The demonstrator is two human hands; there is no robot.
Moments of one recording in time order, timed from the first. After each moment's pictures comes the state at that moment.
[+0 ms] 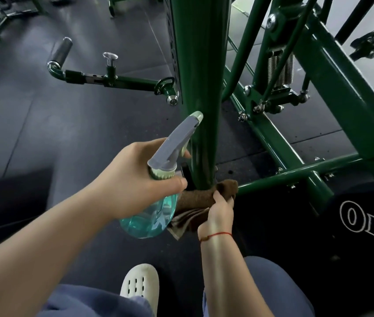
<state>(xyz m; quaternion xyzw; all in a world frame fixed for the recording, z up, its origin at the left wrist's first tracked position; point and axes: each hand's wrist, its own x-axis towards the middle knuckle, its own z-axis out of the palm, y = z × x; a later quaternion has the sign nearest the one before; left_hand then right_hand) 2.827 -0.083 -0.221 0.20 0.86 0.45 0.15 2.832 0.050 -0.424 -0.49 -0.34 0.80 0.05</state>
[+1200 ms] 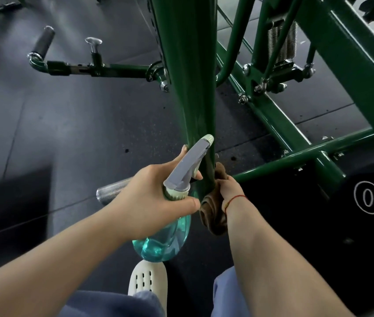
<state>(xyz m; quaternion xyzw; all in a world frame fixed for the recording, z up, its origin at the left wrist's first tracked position) 2.838 -0.072 -0.262 0.17 0.86 0.43 0.22 2.783 0.103 -0.503 -0.43 -0.52 0.73 -0.13</state>
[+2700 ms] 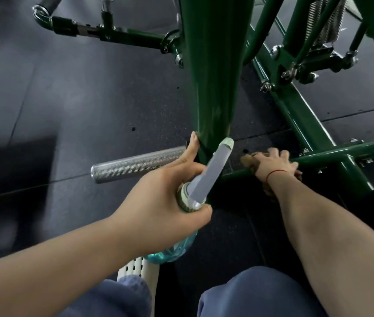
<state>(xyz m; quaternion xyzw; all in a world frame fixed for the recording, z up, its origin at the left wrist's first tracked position) 2.852 -0.061 -0.306 0.19 0.86 0.44 0.17 2.738 0.216 -0.521 -0.17 -0.95 0.04 -0.25</state>
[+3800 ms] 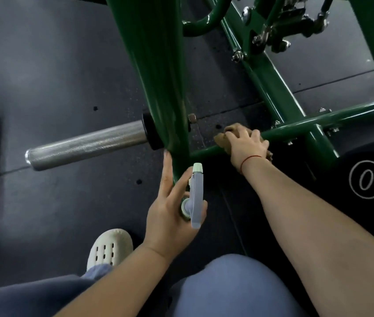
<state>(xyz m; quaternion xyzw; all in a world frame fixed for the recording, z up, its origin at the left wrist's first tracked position) 2.895 -0.006 -0.472 0.15 0.88 0.44 0.00 2.767 0.218 -0.528 -0.12 -0.97 0.03 -0.23</state>
